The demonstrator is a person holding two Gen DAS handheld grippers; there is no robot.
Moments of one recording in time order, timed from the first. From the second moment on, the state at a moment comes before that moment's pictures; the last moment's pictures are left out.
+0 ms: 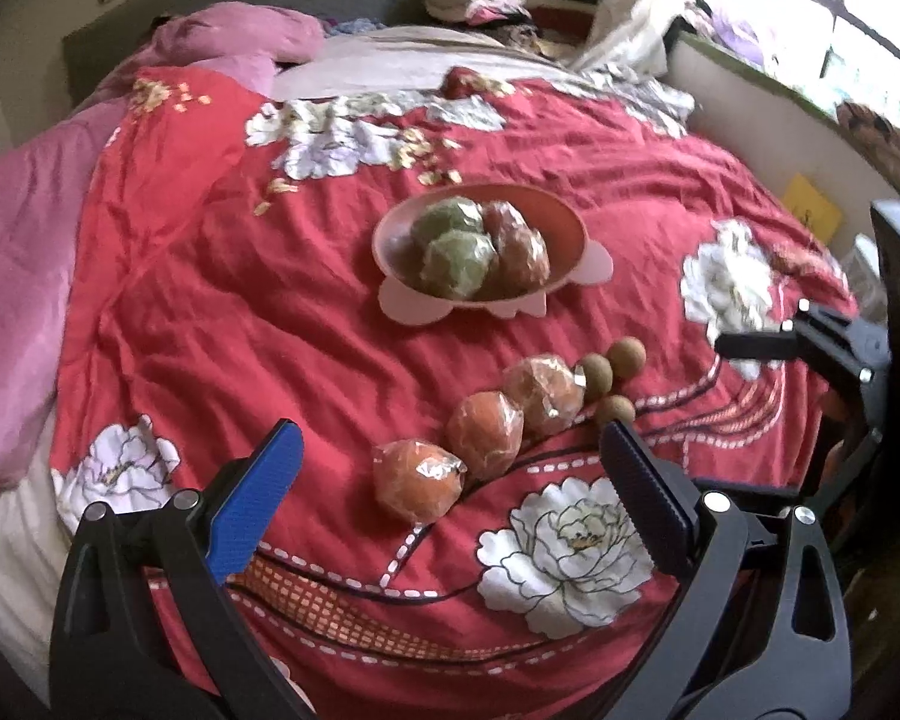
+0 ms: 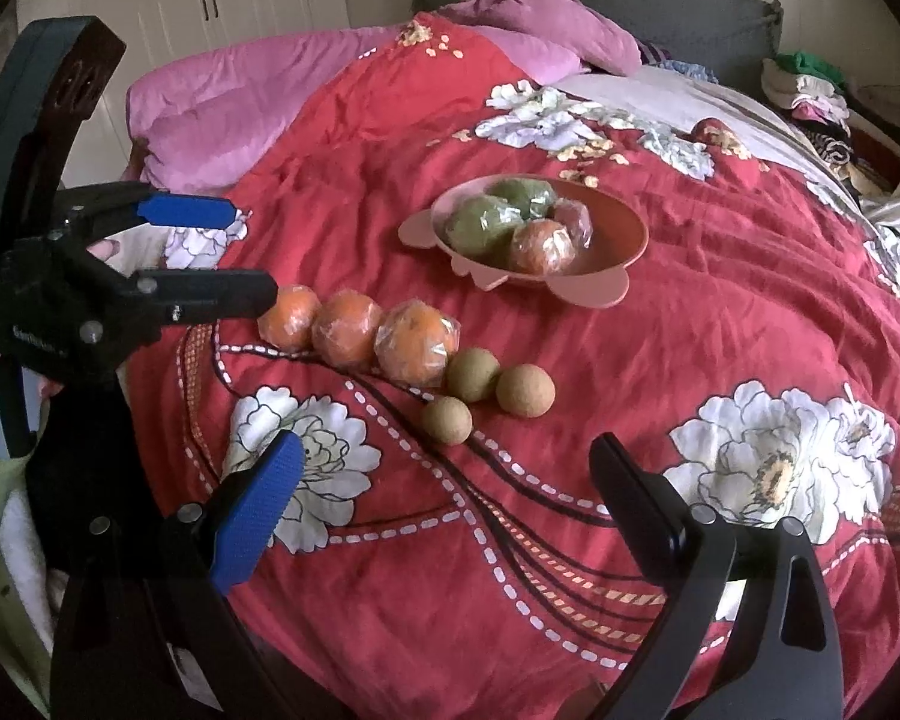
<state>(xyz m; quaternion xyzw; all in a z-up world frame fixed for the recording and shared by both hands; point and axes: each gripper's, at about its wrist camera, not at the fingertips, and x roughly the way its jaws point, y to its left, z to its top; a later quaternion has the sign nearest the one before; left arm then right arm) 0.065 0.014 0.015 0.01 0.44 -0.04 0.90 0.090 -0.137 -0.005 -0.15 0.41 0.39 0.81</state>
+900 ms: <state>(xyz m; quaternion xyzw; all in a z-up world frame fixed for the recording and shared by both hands) 0.112 0.003 -0.026 0.10 0.51 -0.14 0.85 0.107 -0.113 -0.041 -0.15 0.44 0.39 0.79</state>
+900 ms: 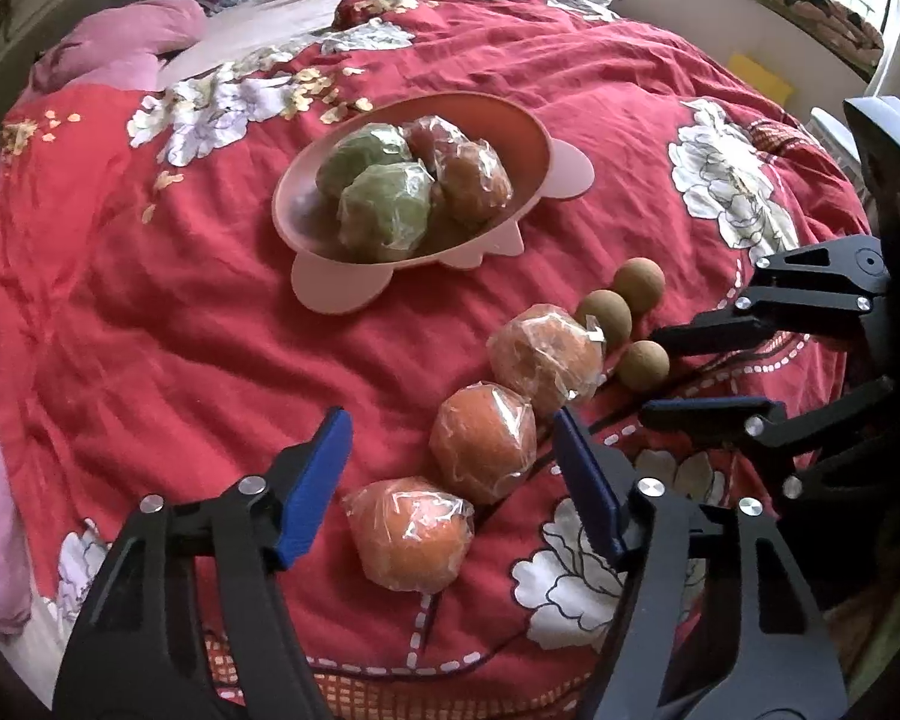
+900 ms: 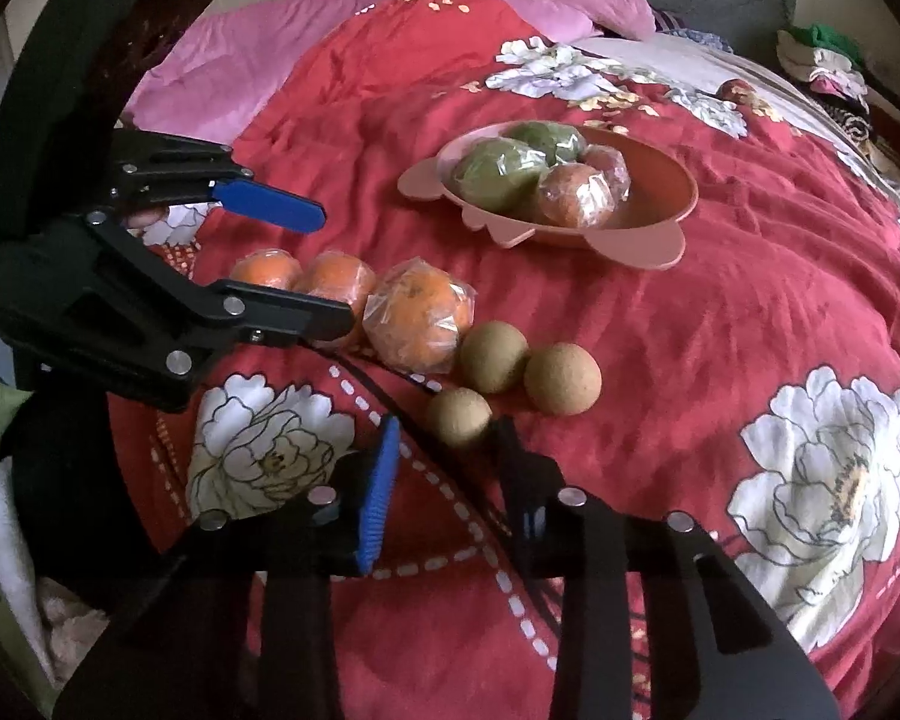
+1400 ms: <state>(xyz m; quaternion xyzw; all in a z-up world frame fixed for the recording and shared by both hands) 0.126 -0.002 -0.048 0.11 0.53 -0.18 0.82 0.116 -0.113 -0.048 -0.14 0.45 0.39 0.79</state>
